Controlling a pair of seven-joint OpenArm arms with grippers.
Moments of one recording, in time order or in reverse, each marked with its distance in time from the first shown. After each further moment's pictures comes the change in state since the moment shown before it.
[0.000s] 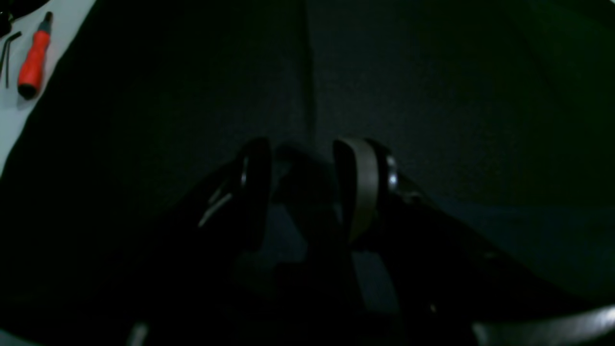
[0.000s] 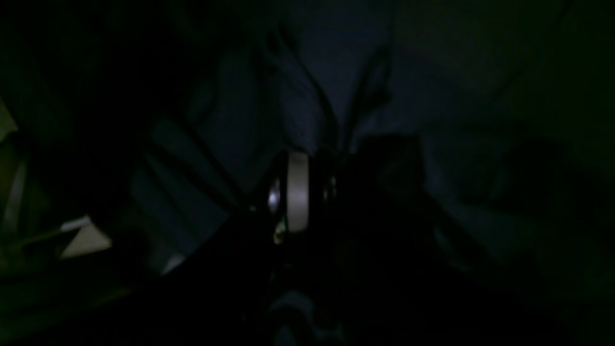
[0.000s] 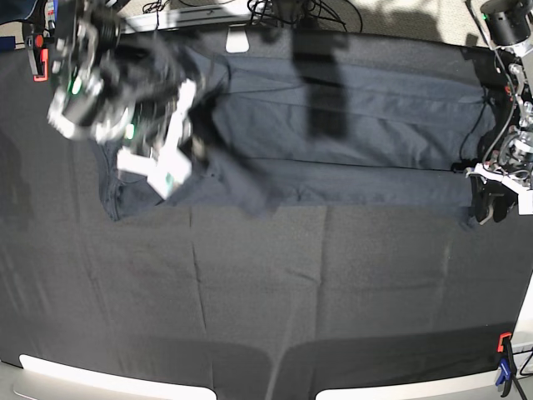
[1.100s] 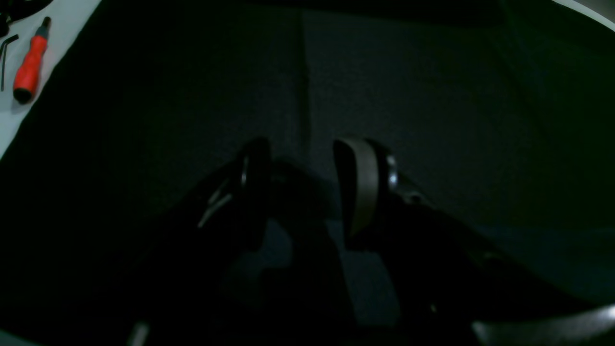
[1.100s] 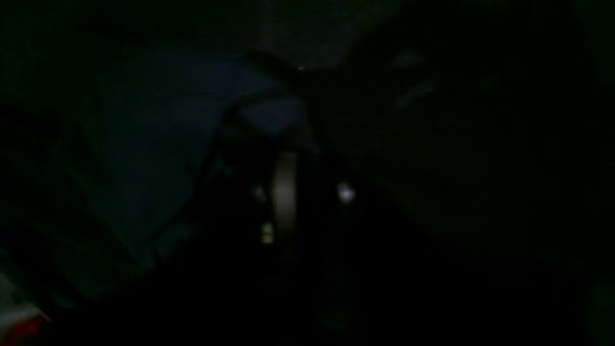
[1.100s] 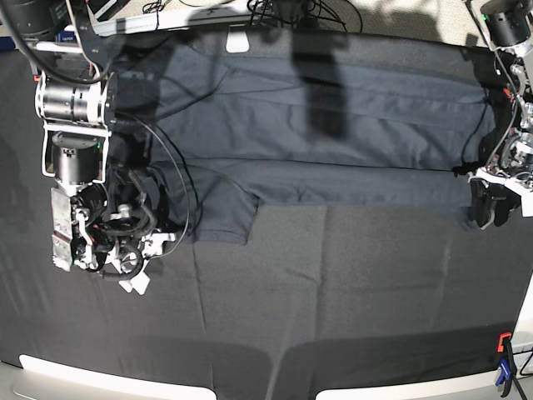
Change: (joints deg) left arm -0.2 0.0 0.0 0.0 -3.9 0.0 0.0; right arm 49.8 0.1 0.1 -72.1 -5.2 -5.1 -5.1
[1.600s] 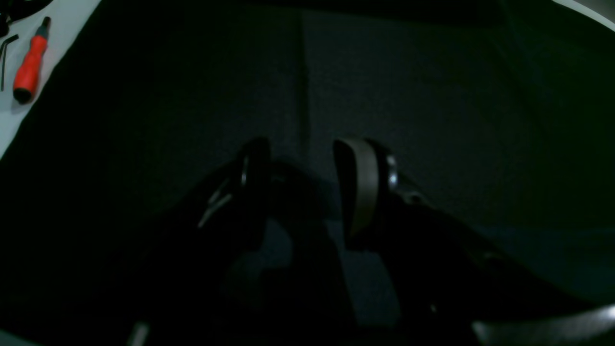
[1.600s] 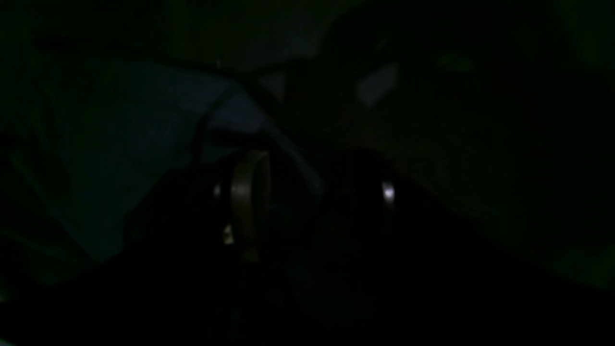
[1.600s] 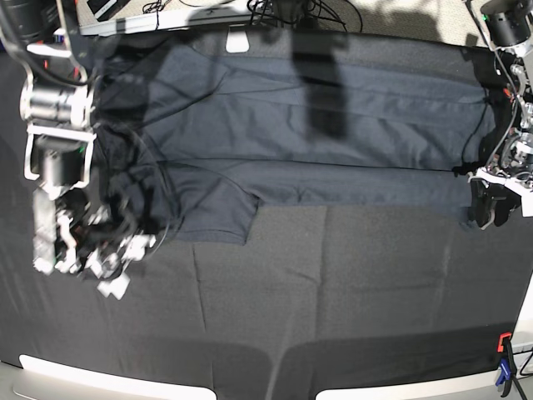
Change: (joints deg) left arm 0.0 0.0 0.0 0.0 0.0 0.0 0.0; right arm 0.0 2.8 0.0 -0.1 -0.4 -6.1 0.0
